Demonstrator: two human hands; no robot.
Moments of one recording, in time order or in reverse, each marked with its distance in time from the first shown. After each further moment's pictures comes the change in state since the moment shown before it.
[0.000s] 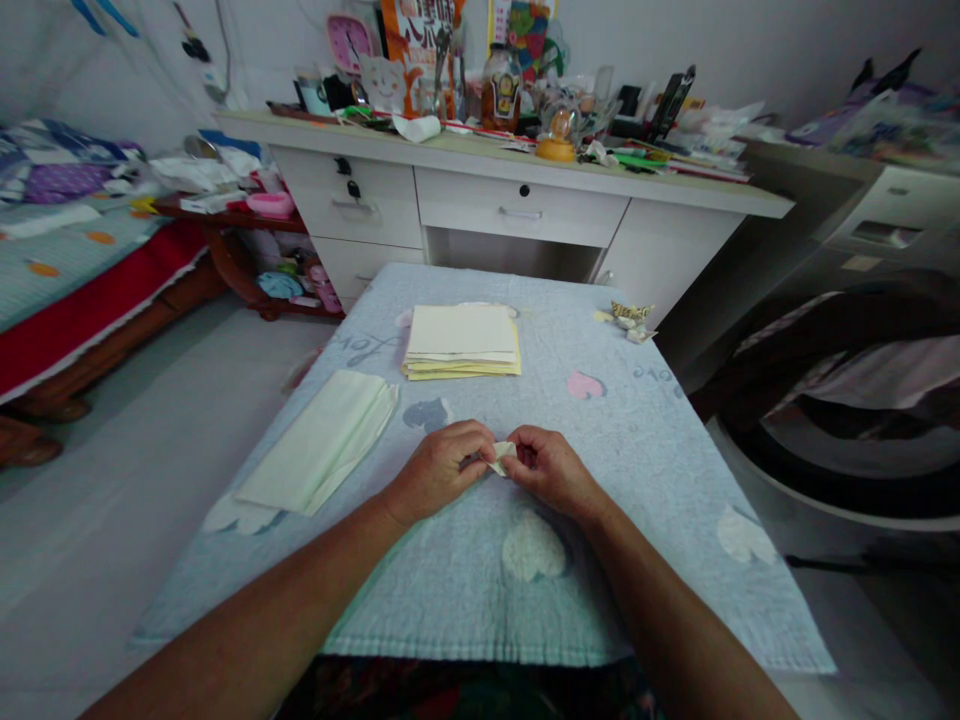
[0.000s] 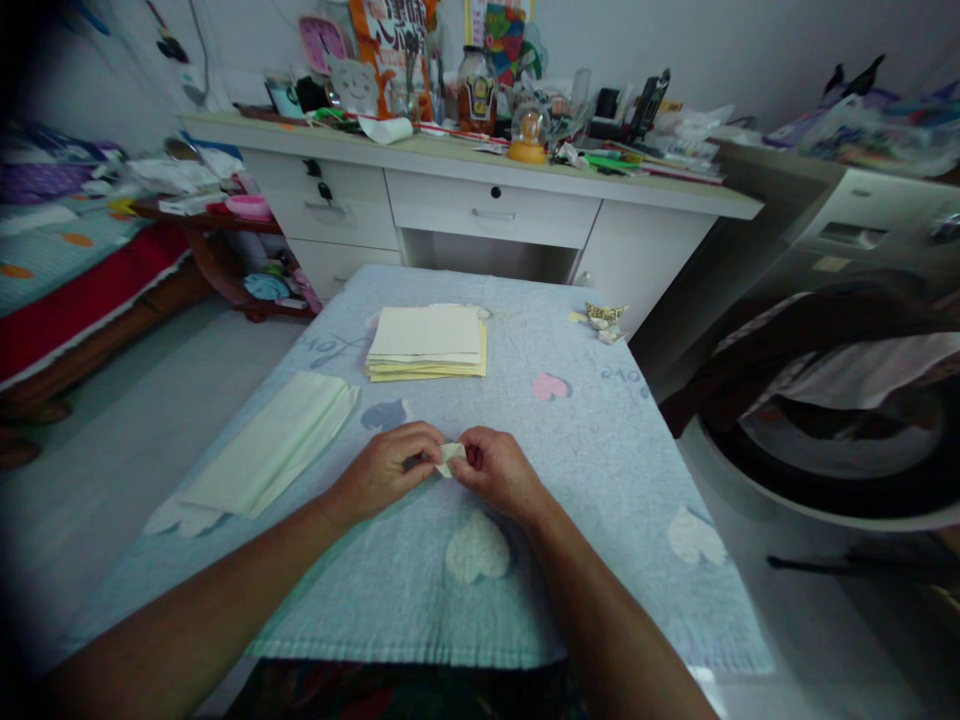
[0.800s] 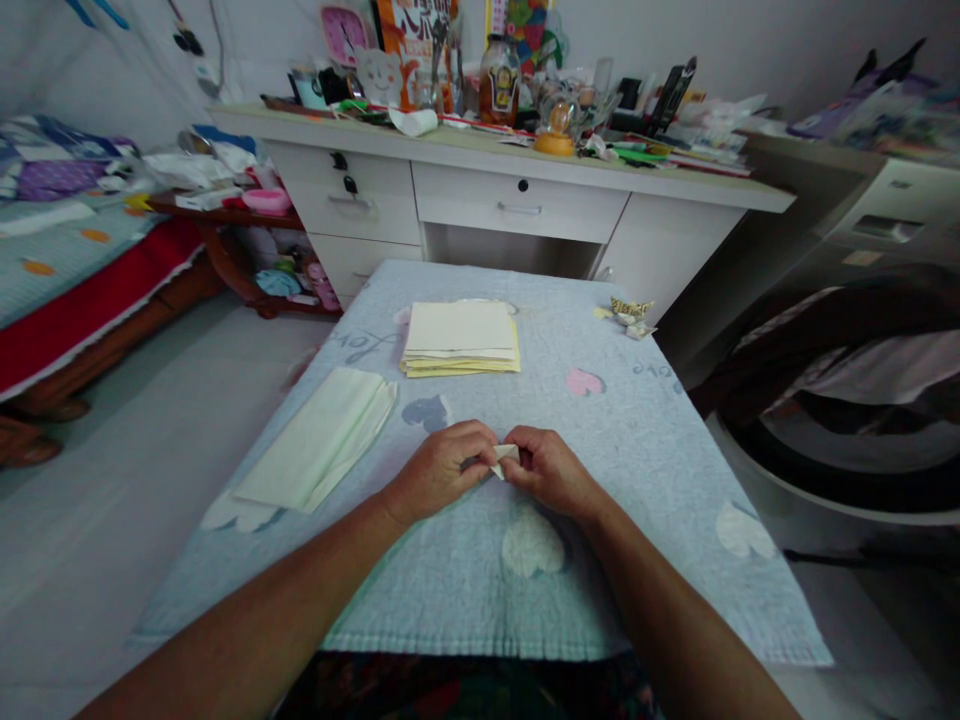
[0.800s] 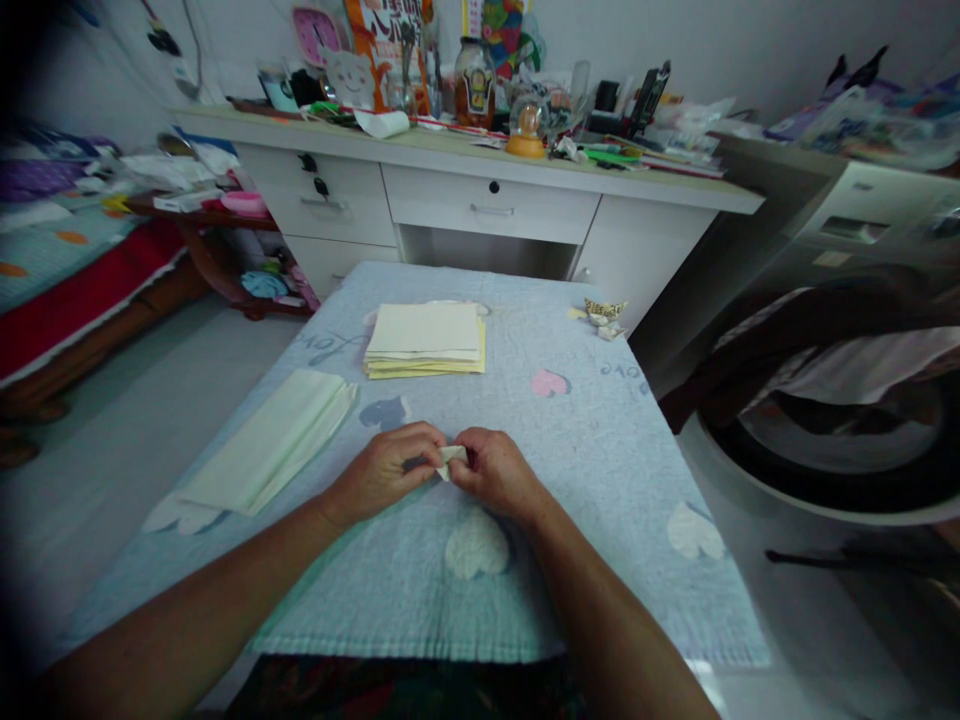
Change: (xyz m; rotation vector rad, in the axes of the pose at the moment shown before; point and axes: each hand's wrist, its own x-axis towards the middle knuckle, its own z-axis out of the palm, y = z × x) left_hand 0.000 0.004 0.000 -0.017 -0.037 0.020; right_hand -0.002 -0.005 -0.001 -0.052 -0.051 -0.050
